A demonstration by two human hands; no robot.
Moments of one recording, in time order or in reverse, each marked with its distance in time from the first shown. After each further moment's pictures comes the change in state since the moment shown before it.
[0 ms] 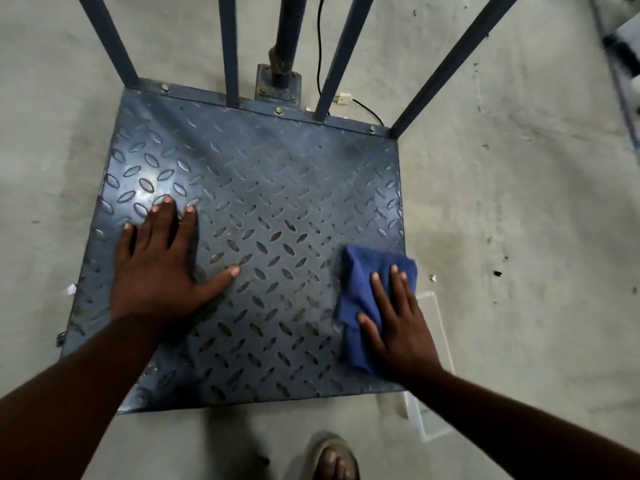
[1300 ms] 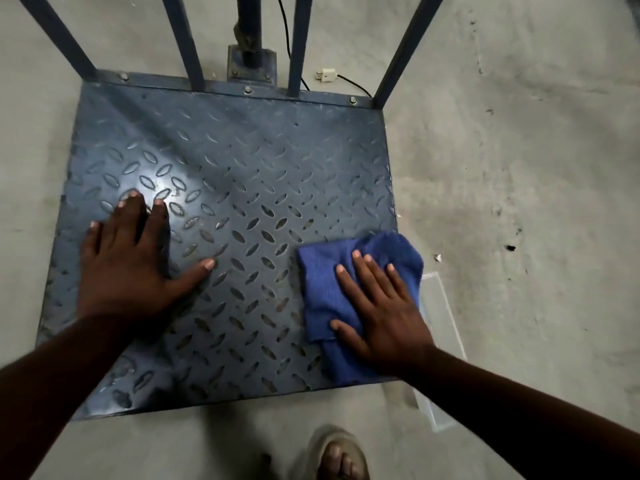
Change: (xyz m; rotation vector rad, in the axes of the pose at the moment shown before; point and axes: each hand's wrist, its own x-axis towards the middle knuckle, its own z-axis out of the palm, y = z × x) left_hand -0.001 0.002 0.010 0.038 0.053 0.006; right_hand -0.001 -0.008 -0.003 -0.113 -0.071 -0.225
